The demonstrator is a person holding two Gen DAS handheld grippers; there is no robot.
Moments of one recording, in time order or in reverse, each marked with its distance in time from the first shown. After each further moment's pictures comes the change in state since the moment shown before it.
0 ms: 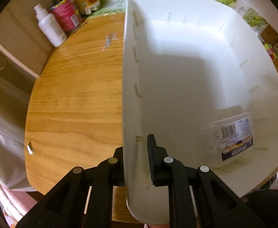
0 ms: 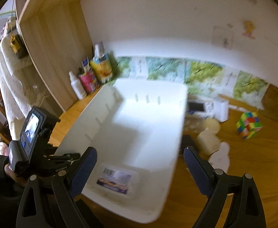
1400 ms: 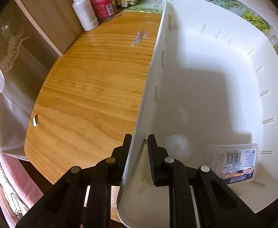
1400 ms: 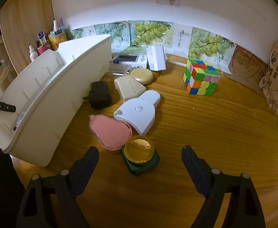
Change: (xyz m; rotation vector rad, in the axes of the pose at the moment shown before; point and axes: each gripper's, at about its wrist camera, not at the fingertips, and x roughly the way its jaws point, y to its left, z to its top) left arm 0.004 0.005 0.000 -0.244 -0.012 0.095; right arm 0.040 -0.143 -0.095 -0.015 0.130 -0.157
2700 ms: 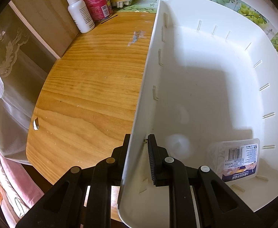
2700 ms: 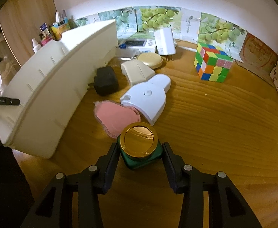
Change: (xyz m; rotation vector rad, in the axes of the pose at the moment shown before) left arm -0.002 -0.006 -0.004 0.035 -0.004 0.010; right arm 0.006 0.004 -0.002 0.004 0.061 0.064
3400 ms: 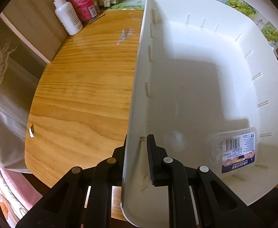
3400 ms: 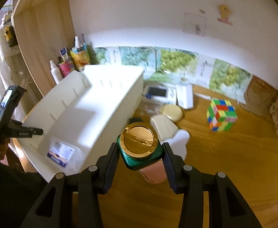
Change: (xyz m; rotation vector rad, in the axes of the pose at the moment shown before) left arm 0.002 0.002 0.001 0.080 0.024 -0.054; right arm -0.049 0.054 0.057 -0.065 -0.164 0.033
